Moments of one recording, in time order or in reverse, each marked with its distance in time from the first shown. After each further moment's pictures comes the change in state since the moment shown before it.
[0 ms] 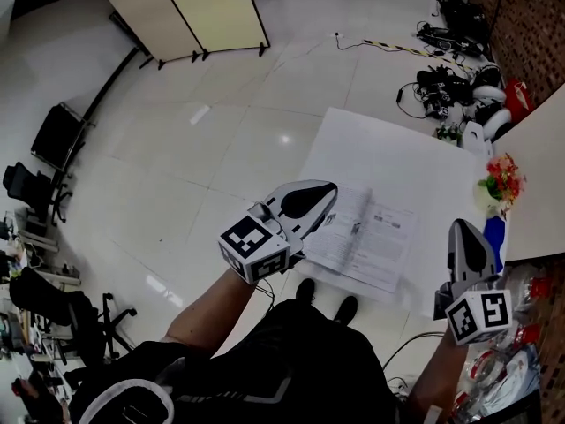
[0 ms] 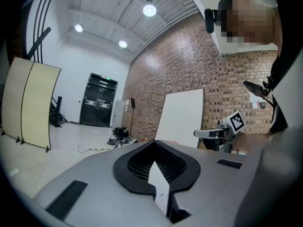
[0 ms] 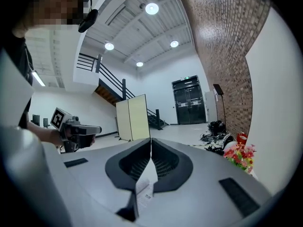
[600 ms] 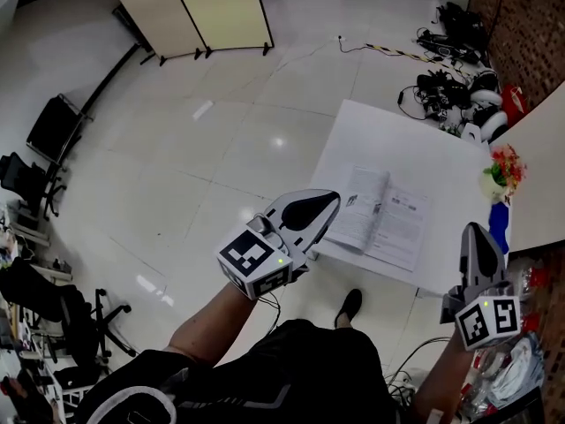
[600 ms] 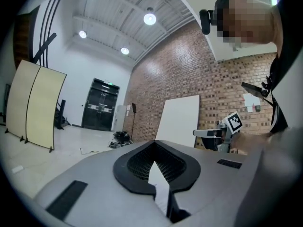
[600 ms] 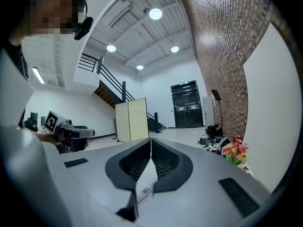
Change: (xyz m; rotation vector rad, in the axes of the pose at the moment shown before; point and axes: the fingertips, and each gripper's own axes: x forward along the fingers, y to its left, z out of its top) left arm -0.117 -0.039 -0.004 -0.018 -0.061 0.032; right arm -0.062 0.085 0.003 -0.027 -0.035 -0.044
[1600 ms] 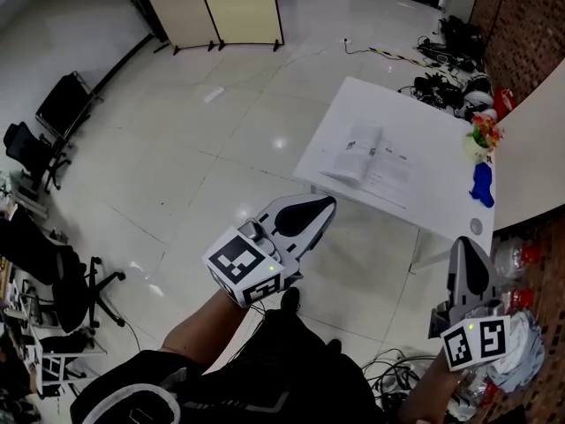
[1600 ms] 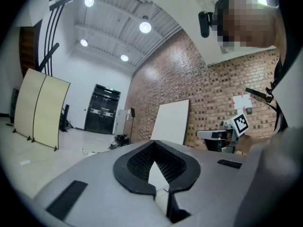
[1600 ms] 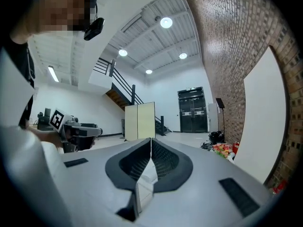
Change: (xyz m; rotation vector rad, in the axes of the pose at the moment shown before) left arm -0.159 -0.209 -0.004 0.021 -0.057 0.025; right arm -0.248 0.107 0.004 -0.079 -0.038 0.058
